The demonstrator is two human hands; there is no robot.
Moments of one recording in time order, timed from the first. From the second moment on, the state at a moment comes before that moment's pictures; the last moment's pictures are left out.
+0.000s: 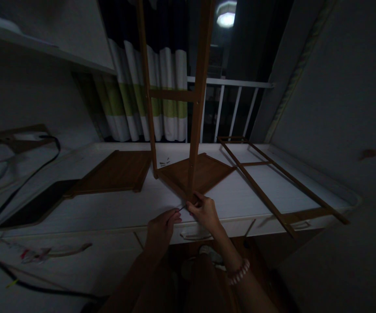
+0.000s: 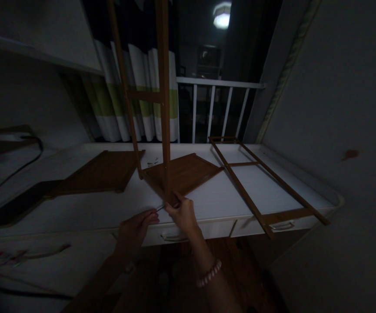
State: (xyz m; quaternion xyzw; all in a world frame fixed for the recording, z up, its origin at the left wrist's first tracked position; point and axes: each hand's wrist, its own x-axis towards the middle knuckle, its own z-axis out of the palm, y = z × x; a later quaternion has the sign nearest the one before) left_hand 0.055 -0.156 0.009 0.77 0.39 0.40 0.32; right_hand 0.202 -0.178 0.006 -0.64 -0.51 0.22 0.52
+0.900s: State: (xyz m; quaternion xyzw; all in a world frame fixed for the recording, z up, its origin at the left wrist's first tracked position) left_hand 0.059 -0.155 0.012 0.61 0.38 0.35 0.60; right_hand 0.202 -0.179 0.004 -0.63 -0.51 0.22 0.54
